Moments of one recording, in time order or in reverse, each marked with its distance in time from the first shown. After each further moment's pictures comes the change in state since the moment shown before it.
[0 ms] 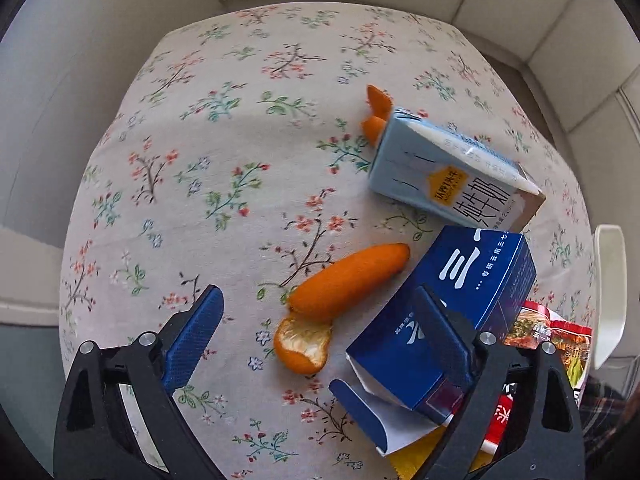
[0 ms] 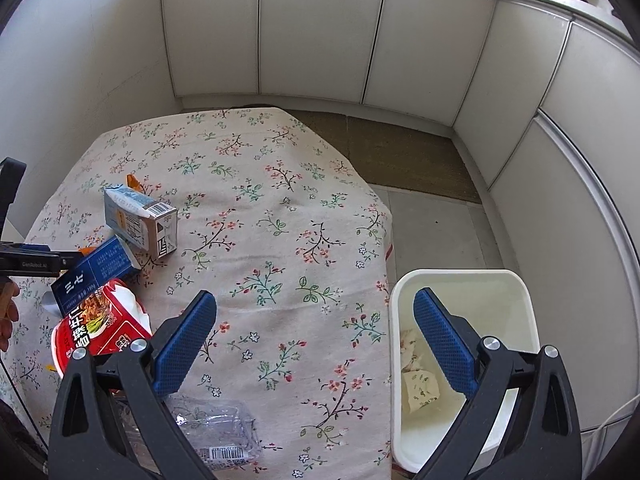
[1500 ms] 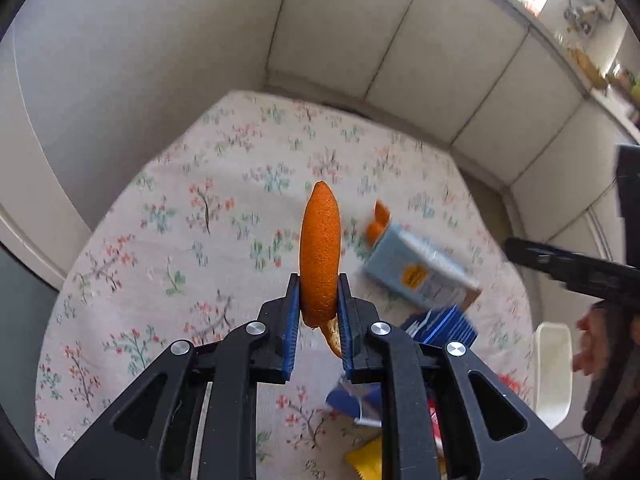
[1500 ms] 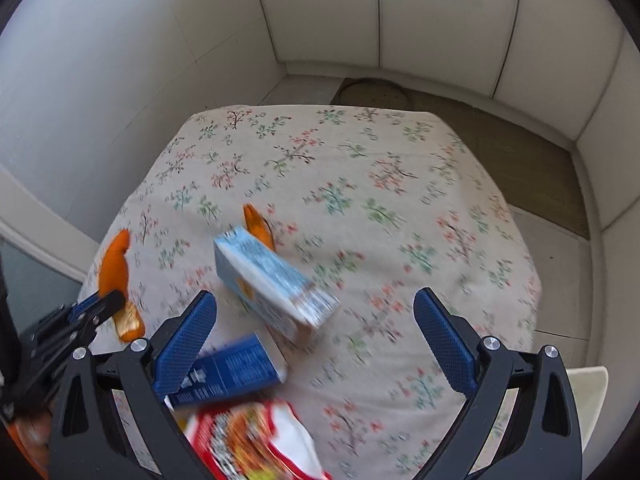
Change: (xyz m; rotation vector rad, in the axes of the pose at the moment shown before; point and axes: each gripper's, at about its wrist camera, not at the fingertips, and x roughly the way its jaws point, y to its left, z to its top) left arm -0.081 0.038 -0.033 -0.286 -0.380 -0.132; right arm 0.076 0.133 0.116 -0.134 0.212 0.342
